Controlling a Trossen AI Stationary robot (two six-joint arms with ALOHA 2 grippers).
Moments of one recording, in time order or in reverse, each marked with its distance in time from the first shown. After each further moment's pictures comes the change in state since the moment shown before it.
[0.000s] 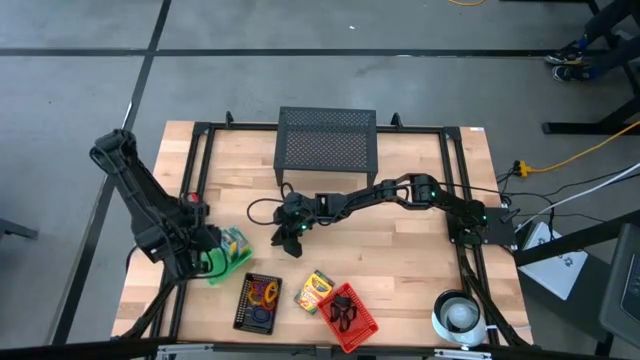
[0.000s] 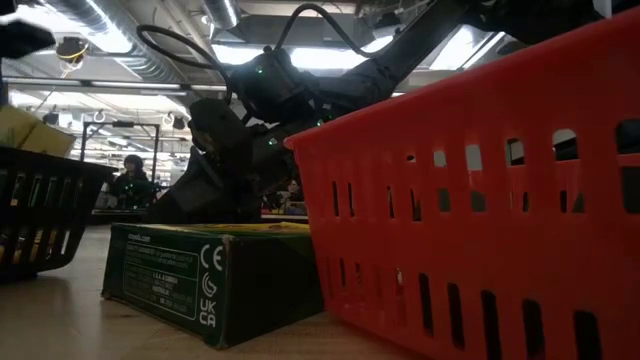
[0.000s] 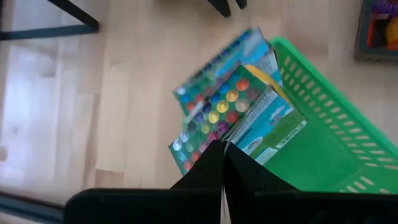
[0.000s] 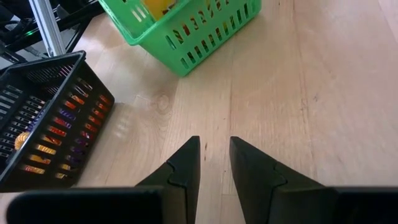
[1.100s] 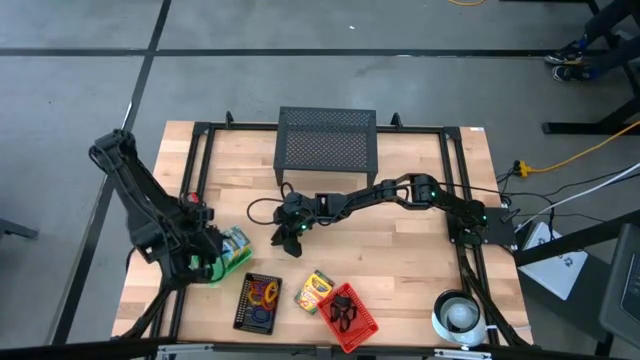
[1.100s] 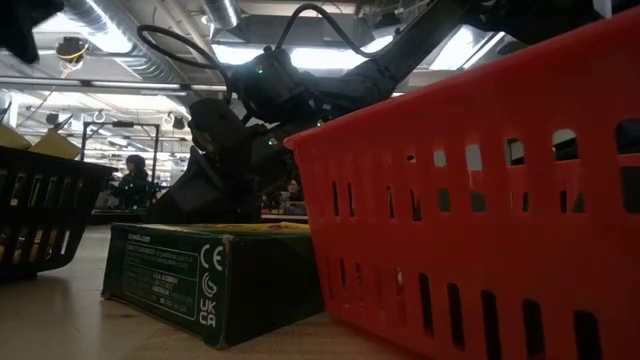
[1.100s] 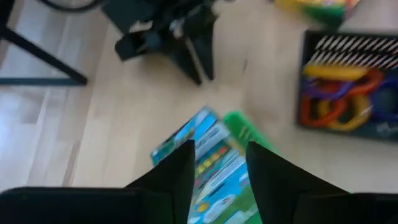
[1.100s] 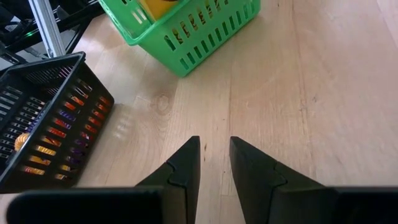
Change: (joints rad) left arm 0.002 0.000 0.075 0.136 -0.108 0.047; right arm 0.000 0.000 0.000 0.002 0.000 0.003
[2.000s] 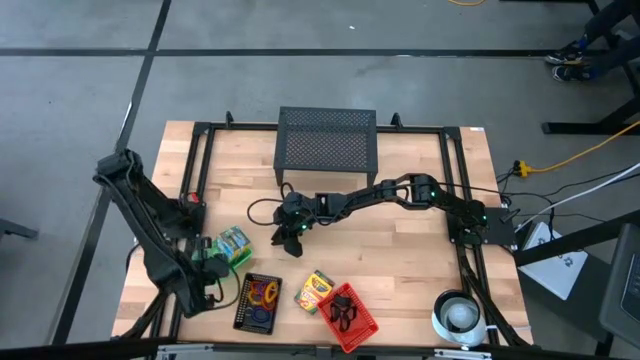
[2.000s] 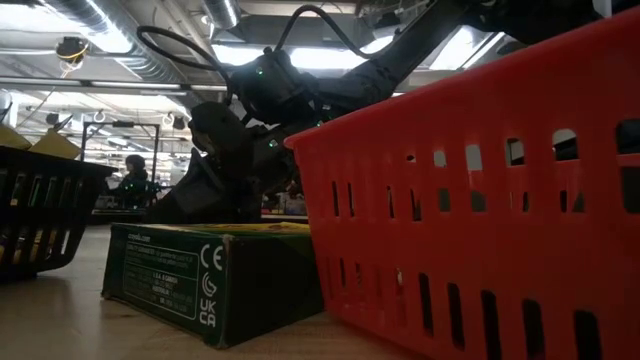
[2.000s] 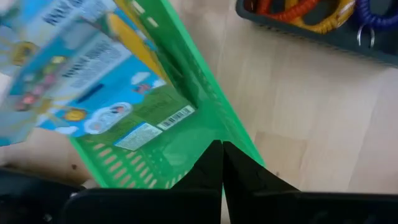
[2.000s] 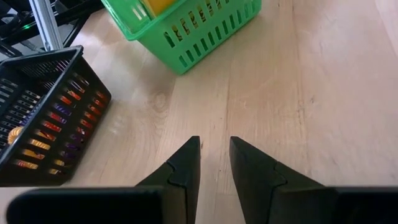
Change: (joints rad) left arm -0.029 0.315 0.075 0.041 0.409 -0.250; right arm 0.000 0.000 0.000 -0.002 0.000 -0.035
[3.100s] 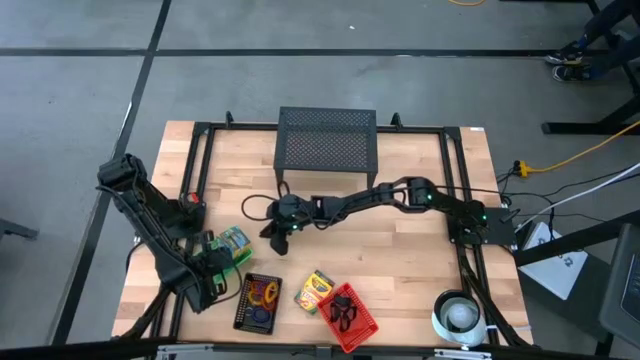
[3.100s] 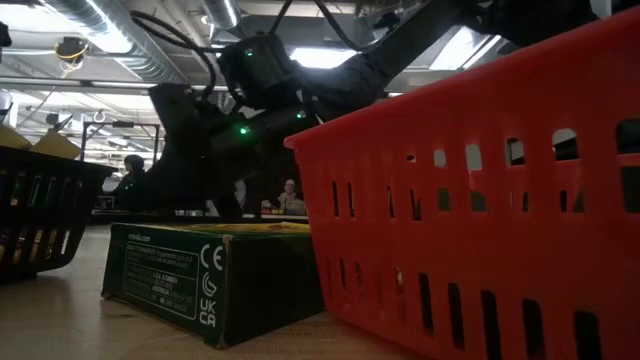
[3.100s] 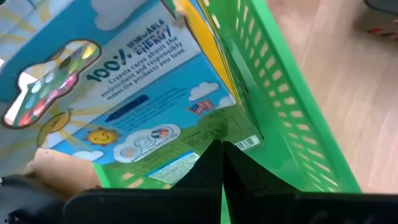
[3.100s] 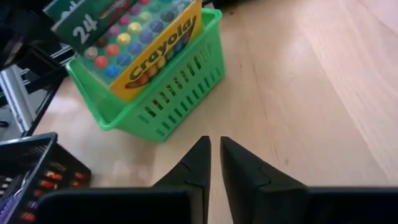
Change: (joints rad) left arm 0.003 0.060 -0.164 0.083 -0.137 -0.085; right arm 0.022 0.037 0.086 0.066 0.187 0.163
